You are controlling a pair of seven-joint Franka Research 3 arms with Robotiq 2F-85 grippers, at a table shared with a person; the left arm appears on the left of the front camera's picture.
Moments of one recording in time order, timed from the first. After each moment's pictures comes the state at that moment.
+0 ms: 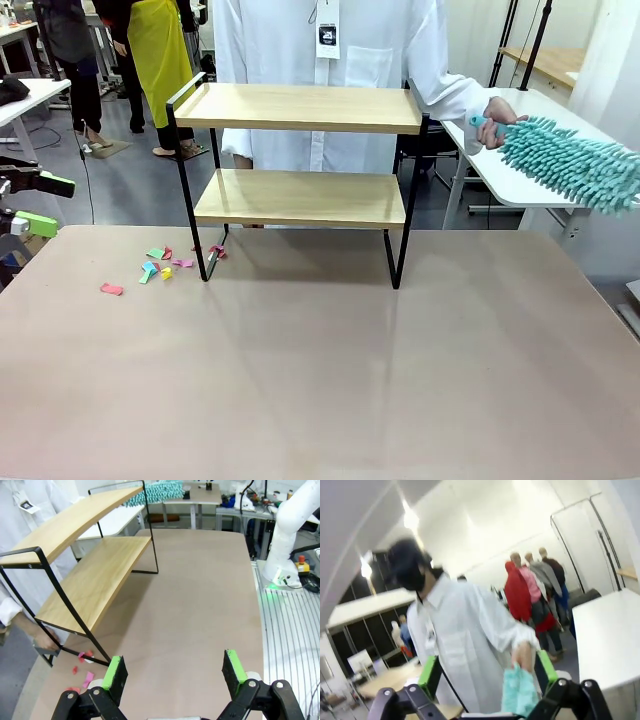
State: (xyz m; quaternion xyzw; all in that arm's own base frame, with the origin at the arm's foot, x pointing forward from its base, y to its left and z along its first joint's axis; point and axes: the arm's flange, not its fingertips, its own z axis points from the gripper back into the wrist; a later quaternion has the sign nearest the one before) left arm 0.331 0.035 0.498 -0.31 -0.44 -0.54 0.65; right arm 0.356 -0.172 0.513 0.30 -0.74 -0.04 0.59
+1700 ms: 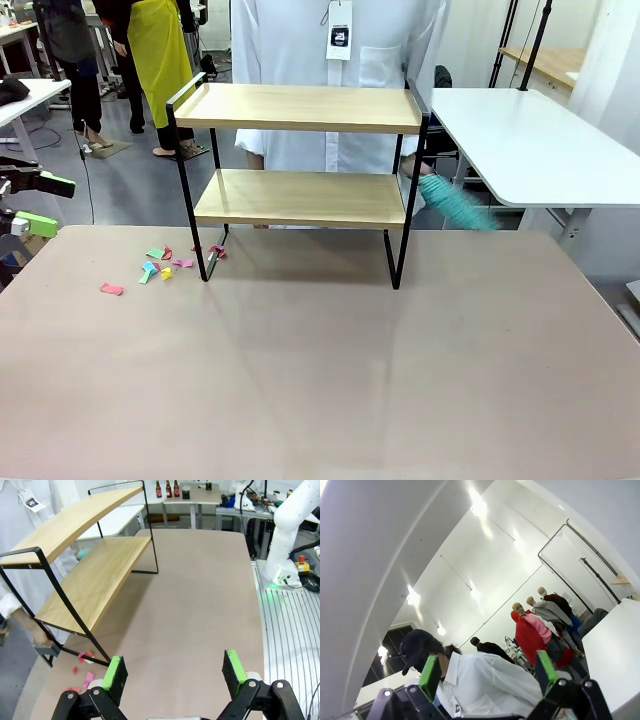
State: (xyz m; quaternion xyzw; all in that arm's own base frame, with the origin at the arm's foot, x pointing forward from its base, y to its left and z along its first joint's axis) left arm 0.331 0.035 0.498 -0.30 -0.44 -0.54 0.65; right arm 0.325 -0.274 0.565 0.39 -0.76 -0.17 0.48
